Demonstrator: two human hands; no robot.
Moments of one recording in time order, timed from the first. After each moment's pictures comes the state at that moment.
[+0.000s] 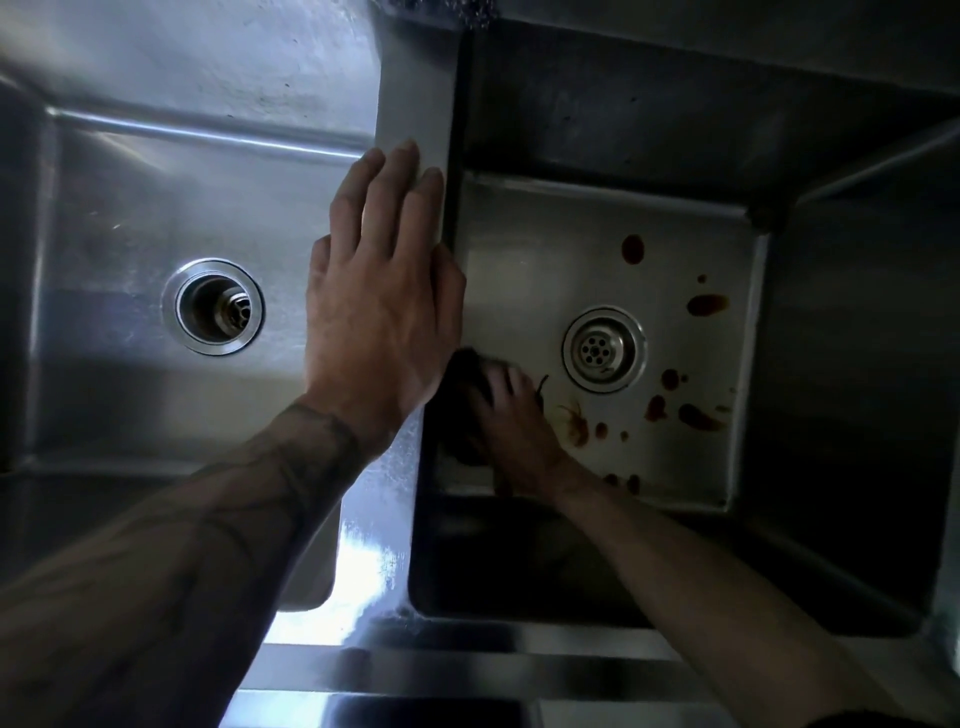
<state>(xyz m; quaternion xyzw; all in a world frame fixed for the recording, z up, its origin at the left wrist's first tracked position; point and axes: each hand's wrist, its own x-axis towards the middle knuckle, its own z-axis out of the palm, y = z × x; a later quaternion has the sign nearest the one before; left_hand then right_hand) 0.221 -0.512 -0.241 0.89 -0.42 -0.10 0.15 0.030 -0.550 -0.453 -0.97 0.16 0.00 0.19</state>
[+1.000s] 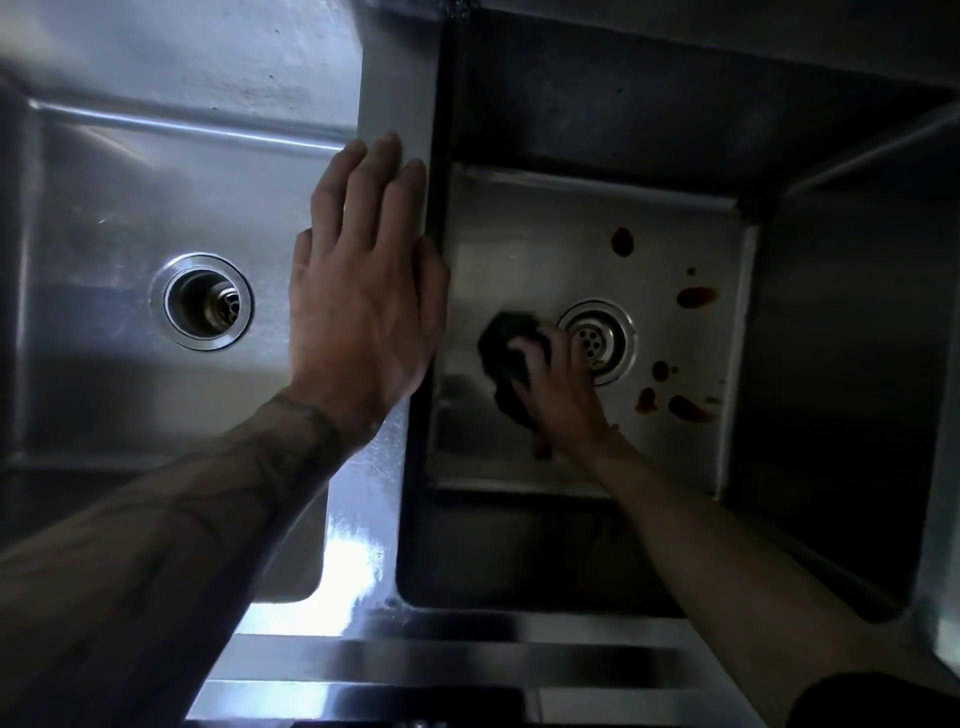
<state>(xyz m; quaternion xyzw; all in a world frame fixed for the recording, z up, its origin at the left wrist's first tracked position) 0.221 -0.511 -0.246 0.88 -0.43 -0.07 0.17 0.010 -0.607 -0.444 -0.94 0.28 0.01 0.18</state>
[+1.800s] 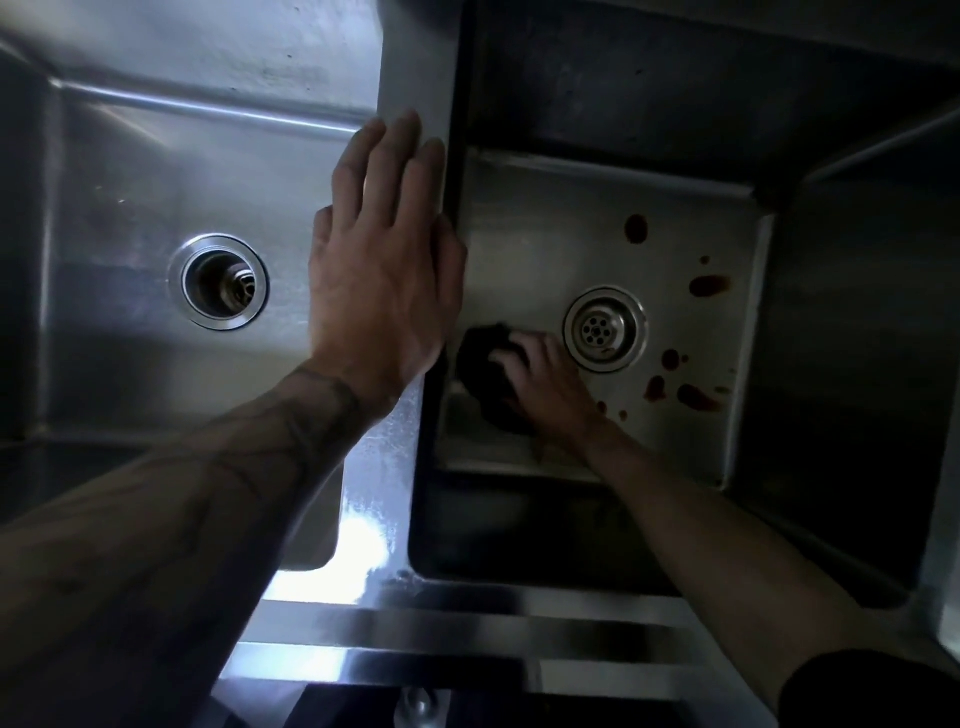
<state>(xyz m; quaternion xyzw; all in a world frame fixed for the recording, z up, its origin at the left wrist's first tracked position) 0.220 -0.510 -0.244 0.89 -0.42 -0.08 0.15 0.012 -0.593 -0.435 -0.98 0.15 0.03 0.16</state>
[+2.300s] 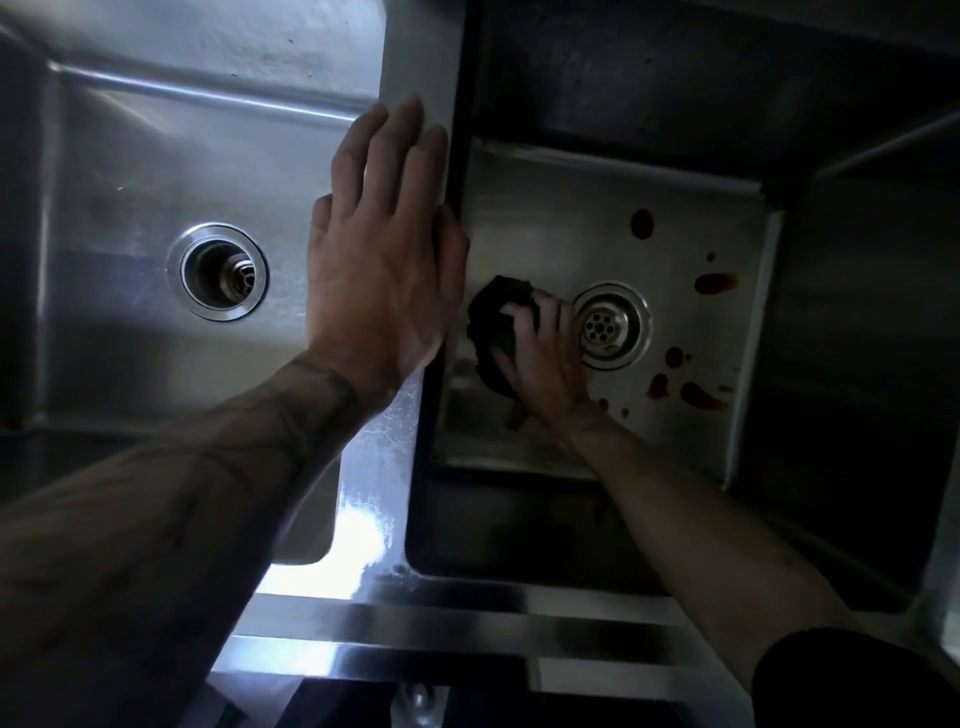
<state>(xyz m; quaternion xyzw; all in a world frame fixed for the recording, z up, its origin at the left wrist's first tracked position) 0.221 -0.511 -0.247 0.89 -0.42 -0.08 0.15 0.038 -0.596 -0.444 -0.95 0.27 0.00 0.17</state>
